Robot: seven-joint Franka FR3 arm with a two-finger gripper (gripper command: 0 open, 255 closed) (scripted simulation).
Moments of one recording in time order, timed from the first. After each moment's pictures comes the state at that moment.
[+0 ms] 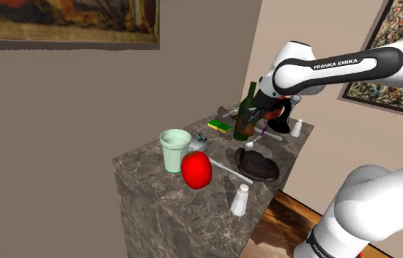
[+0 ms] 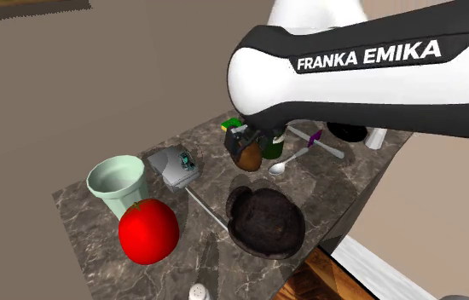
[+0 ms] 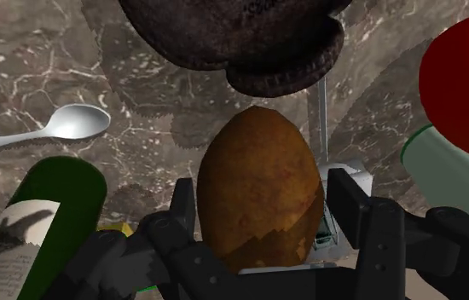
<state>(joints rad) -0.10 -0.63 -0.19 -2.59 -0.01 2.24 -0.16</state>
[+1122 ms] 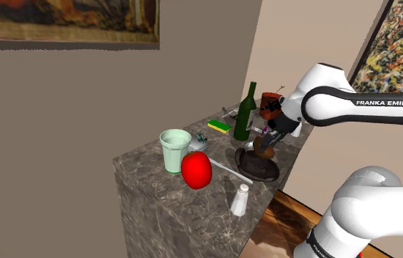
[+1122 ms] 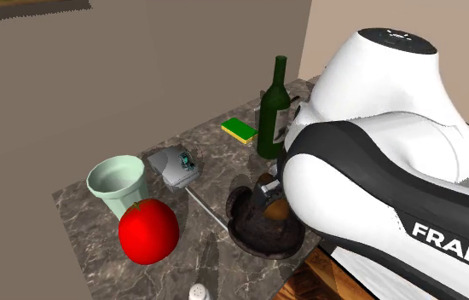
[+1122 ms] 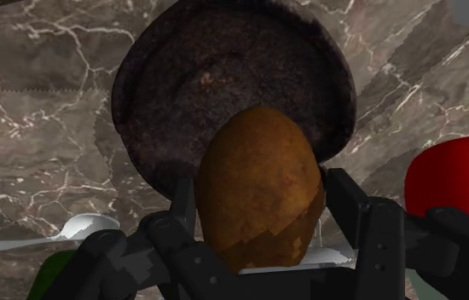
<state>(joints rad) -0.17 -1.04 -0.18 -2.93 -0.05 2.17 -0.16</state>
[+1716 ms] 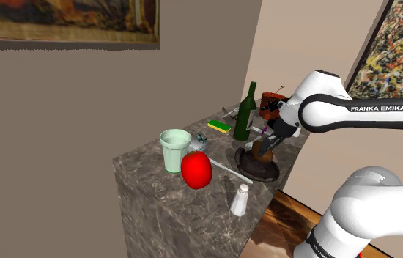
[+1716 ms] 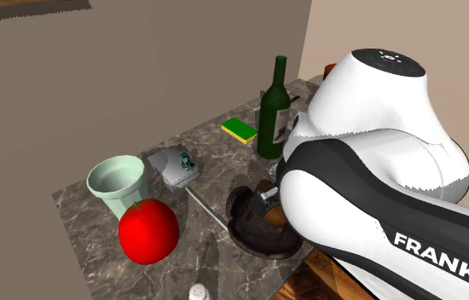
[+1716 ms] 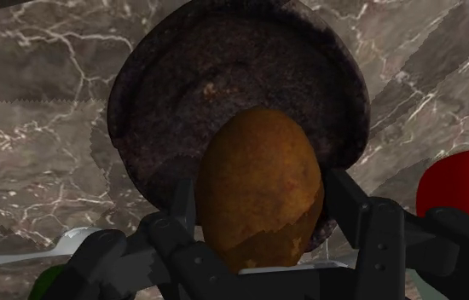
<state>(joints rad) -0.18 -1.02 -0.19 -2.98 -0.06 2.23 -0.17</state>
